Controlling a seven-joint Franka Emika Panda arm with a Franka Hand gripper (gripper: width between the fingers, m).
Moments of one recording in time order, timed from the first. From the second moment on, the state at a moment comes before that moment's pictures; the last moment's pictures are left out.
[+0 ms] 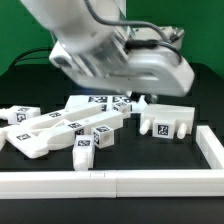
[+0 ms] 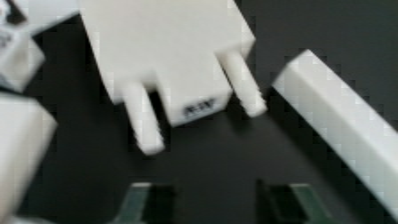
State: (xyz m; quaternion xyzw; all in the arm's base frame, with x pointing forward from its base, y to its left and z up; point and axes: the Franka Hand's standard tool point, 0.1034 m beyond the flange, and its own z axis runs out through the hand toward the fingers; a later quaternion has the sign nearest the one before) arm 0.571 0.029 0.077 -0.91 0.25 0.28 0.20
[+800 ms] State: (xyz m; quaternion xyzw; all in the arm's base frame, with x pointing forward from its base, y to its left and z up) arm 0.564 0.028 0.054 -0.86 0.26 0.39 0.20
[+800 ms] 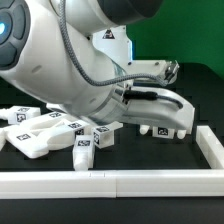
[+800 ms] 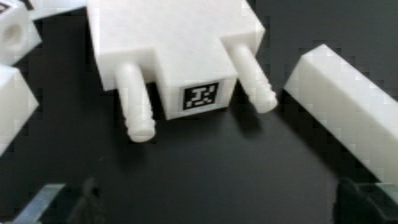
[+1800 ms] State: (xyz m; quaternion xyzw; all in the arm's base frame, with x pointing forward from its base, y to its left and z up) arm 0.531 0.035 0.018 -0.84 0.31 0.41 0.18
